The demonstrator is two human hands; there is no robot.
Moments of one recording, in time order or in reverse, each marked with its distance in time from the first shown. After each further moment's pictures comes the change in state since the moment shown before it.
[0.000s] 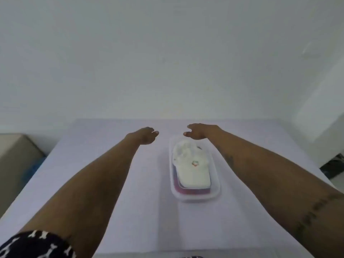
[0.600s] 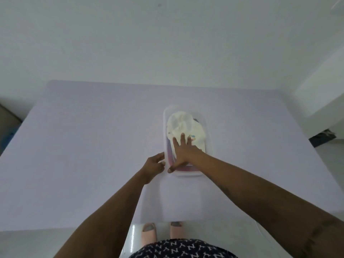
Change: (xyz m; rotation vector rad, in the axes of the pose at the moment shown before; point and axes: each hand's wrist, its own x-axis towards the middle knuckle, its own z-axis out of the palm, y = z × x) left_hand -0.057 -0.017 0.209 -1.056 -0.248 -0.058; right_hand -0.020 -0.030 0.161 -0.094 -0.273 0.030
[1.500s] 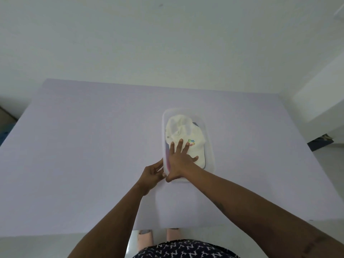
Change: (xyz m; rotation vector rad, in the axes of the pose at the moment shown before) left_hand -0.008 -0.015 0.008 -0.096 -0.021 0.154; right_hand 0.001 -0.021 0.021 -0.046 0.108 0.031
